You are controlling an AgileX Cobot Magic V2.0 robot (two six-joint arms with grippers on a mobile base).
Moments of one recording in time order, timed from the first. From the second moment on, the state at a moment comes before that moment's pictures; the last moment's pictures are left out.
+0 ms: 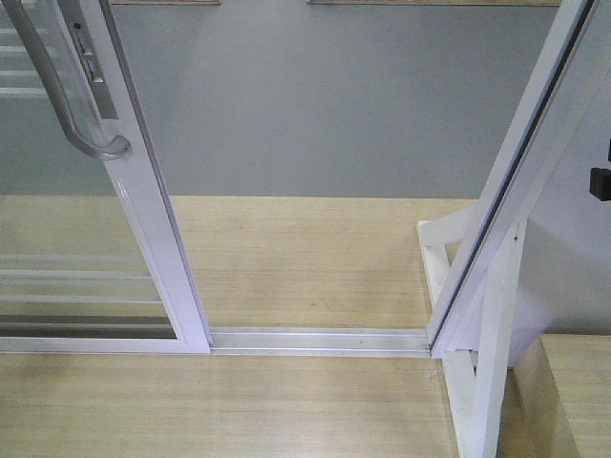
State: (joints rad) left arm -0.07 -0.01 0.03 -0.07 0.07 0.12; right arm 0.01 0.94 -0.73 -0.30 0.38 0.15
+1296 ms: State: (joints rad) left arm -0.07 -0.01 0.03 -0.07 0.08 0.12; right arm 0.01 0.03 0.03 -0.02 0.07 -0.02
